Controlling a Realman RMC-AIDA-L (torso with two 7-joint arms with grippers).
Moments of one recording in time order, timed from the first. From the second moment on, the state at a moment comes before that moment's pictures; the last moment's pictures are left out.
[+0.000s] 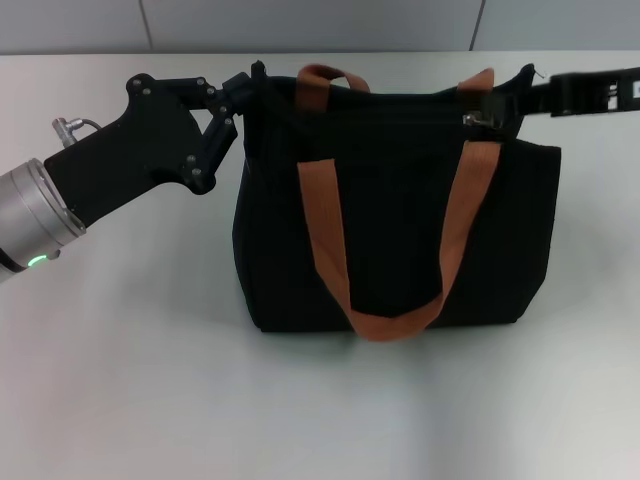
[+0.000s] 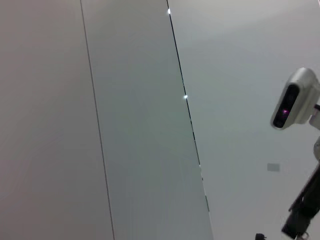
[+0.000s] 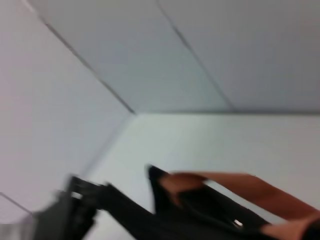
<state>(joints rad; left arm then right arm) -0.57 -2.07 0.56 0.29 1.62 1.65 -0.64 0.52 2.08 -0.85 -1.34 -2.05 -1.66 2.52</state>
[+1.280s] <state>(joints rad) -0.52 -2.06 0.59 0.35 1.64 1.63 -0.85 0.38 2.05 -0.66 -0.54 -2.03 -1.93 0.95</state>
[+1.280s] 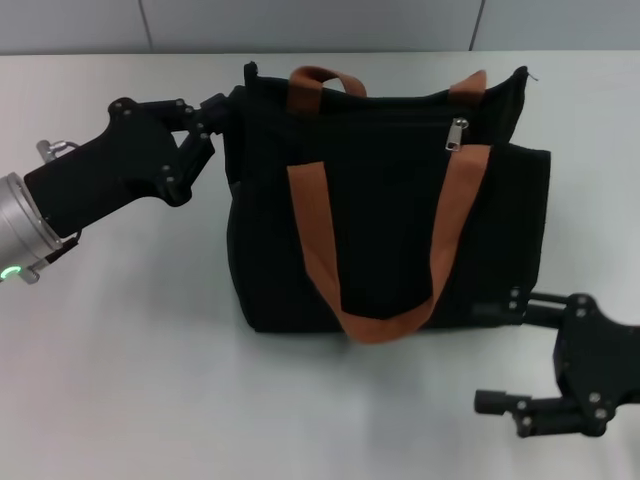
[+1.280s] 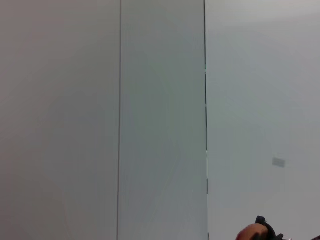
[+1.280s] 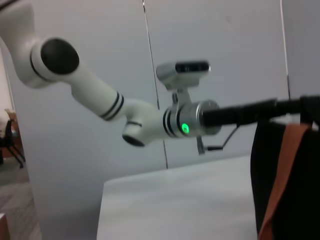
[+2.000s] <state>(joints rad) -0.45 -2.02 0.62 0.49 1.64 1.68 -1.09 0.38 2.05 -0.65 -0.53 -2.04 -1.93 0.93</state>
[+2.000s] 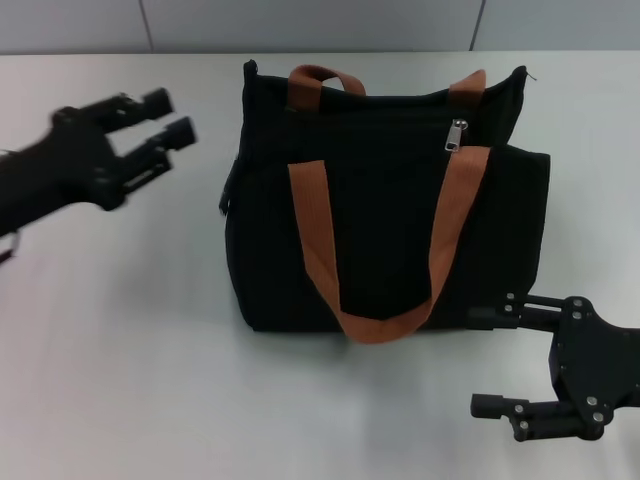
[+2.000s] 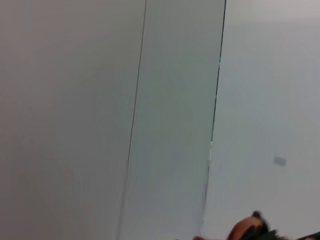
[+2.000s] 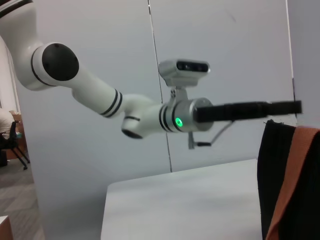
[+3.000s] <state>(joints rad) -0.41 -2.06 0.83 0.37 1.87 1.82 -0.86 0.37 2.06 -0.66 -0.52 -2.04 -1.88 0.90</state>
